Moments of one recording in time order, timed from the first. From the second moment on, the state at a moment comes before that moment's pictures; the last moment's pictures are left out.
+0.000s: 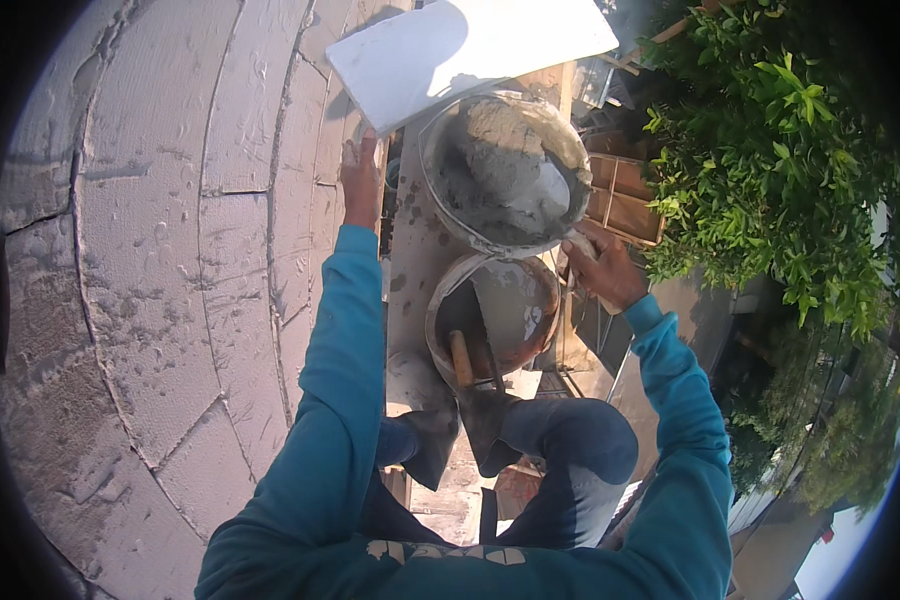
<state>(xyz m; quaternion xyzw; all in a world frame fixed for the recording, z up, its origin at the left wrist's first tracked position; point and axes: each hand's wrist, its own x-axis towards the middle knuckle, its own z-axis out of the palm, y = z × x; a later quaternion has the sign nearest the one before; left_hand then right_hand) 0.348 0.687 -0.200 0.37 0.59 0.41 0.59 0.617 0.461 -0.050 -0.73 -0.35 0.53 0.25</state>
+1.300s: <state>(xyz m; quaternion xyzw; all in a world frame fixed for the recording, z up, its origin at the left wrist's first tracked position) 0.374 0.807 -0.251 0.47 0.65 0.31 0.51 0.713 0.721 -0.129 -0.72 -0.46 0.52 0.07</state>
